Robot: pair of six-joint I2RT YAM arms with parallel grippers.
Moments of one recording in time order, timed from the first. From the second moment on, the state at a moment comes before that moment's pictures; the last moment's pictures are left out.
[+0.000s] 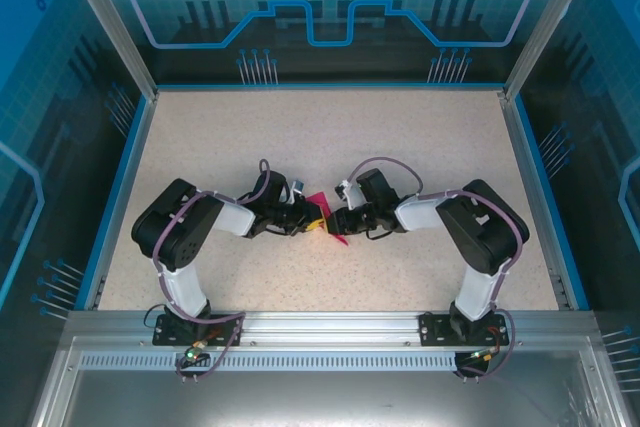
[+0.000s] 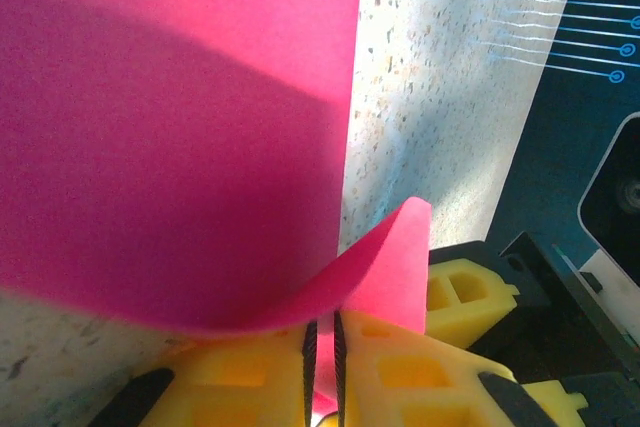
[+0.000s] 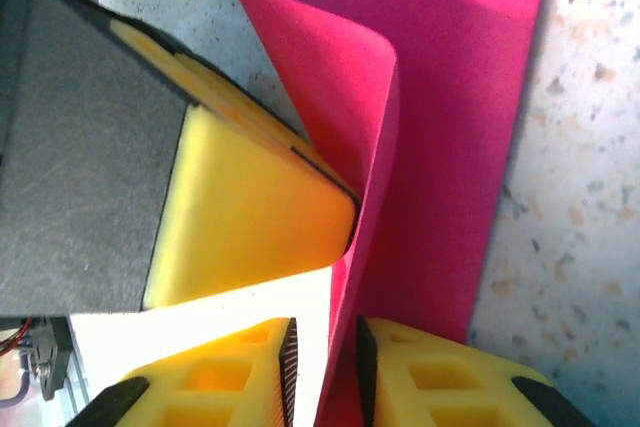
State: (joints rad) left arm -0.45 1.82 0.65 0.42 0.68 -1.11; right arm 0.59 1.79 0.77 0.11 -0.62 0.47
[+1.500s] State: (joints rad) left arm -0.48 1.76 0.61 0.46 0.68 -1.11; right arm 0.60 1.80 0.86 -0.20 -0.61 0.42
